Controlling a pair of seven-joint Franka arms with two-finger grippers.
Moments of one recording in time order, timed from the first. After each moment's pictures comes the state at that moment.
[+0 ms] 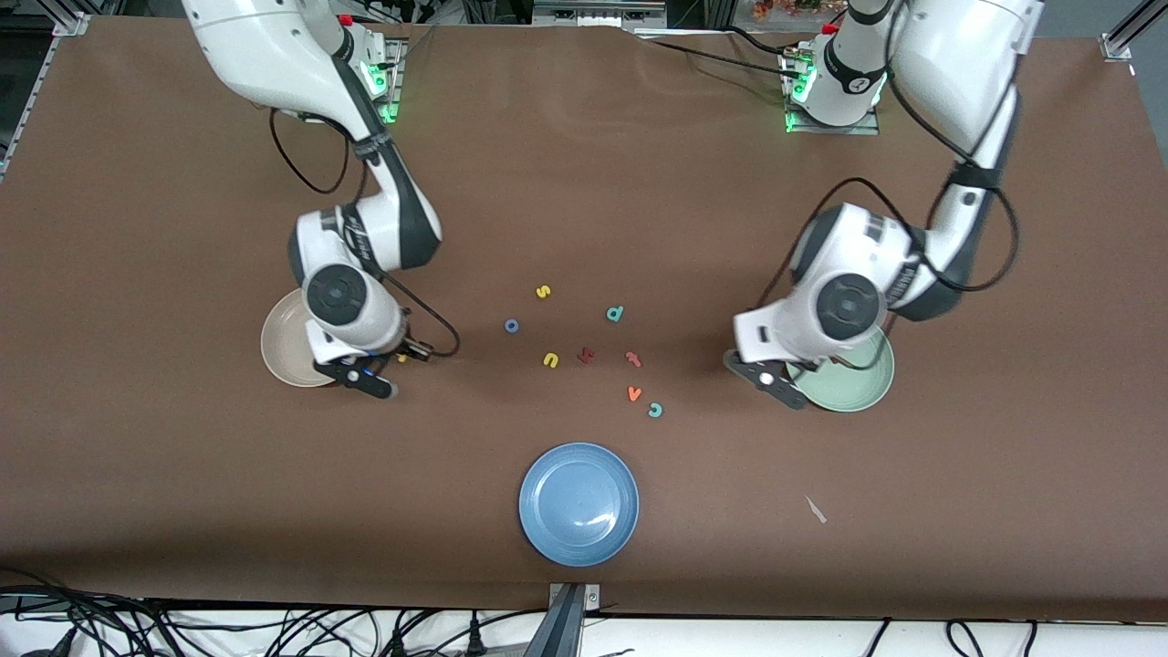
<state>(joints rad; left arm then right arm) -0.17 0.55 -0.14 -1.64 0.07 1.99 0.30 0.54 0.52 -0.23 -1.85 0.05 2.26 0.63</state>
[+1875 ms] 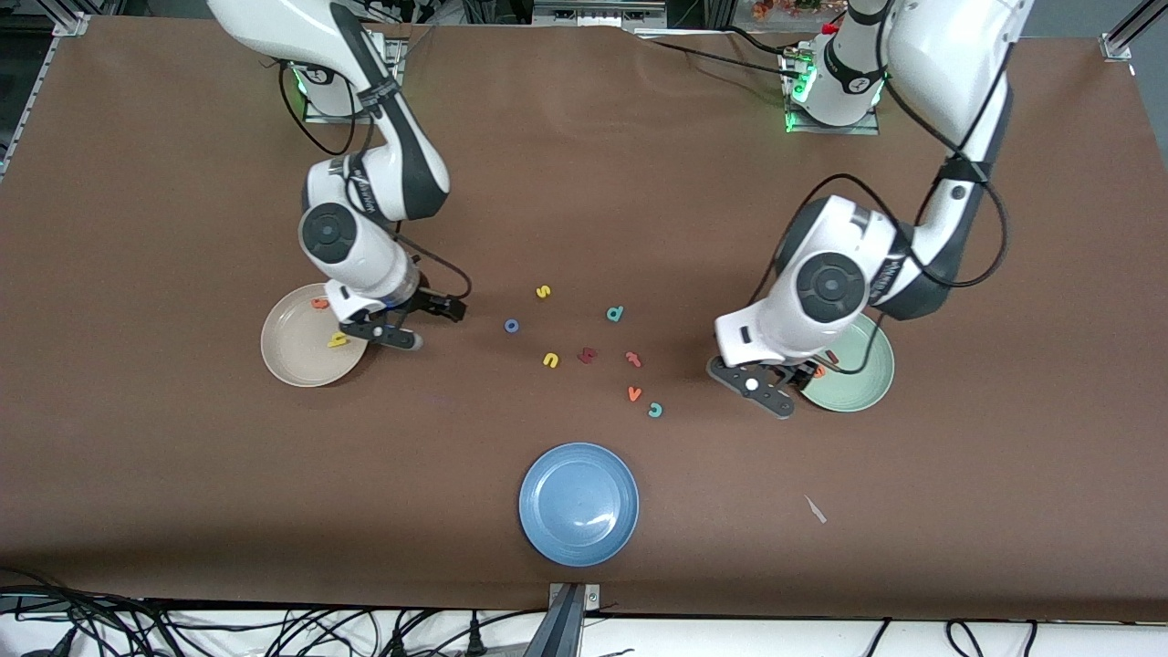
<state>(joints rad) -0.26 0.59 -0.18 -1.54 0.12 2.06 0.03 0.67 0.43 -0.22 -2.01 0.28 2.40 0.48</state>
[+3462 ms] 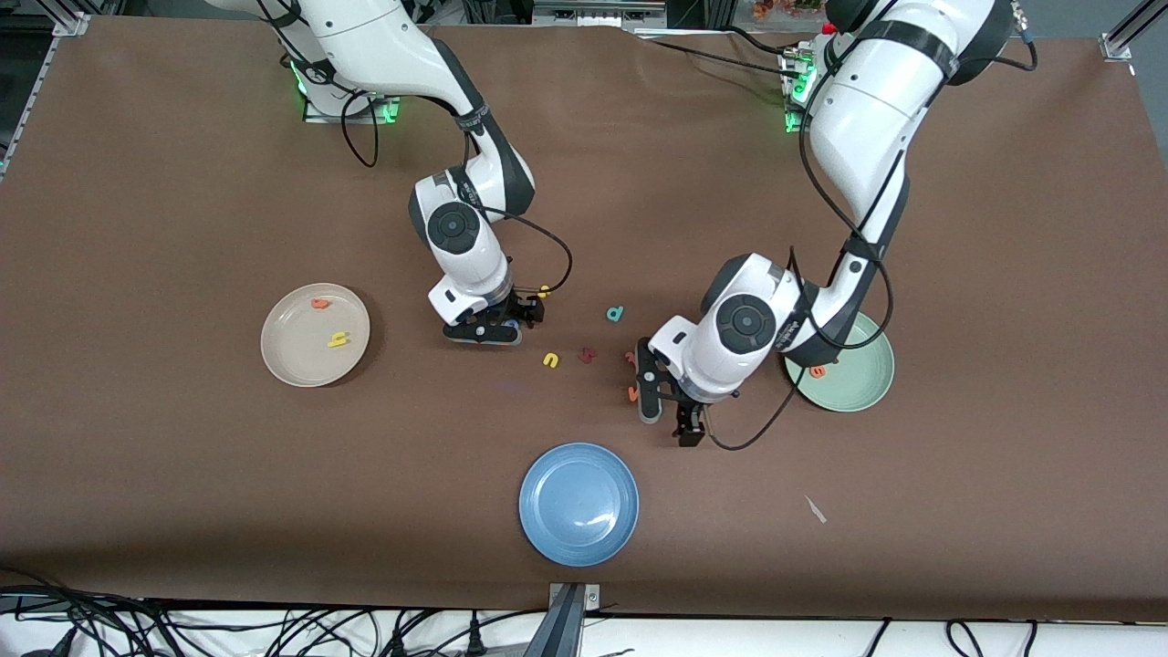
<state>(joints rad) -0.34 0.90 -0.19 -1.32 0.12 2.34 1.06 0.83 0.65 -0.20 -1.89 0.28 2.60 0.54</state>
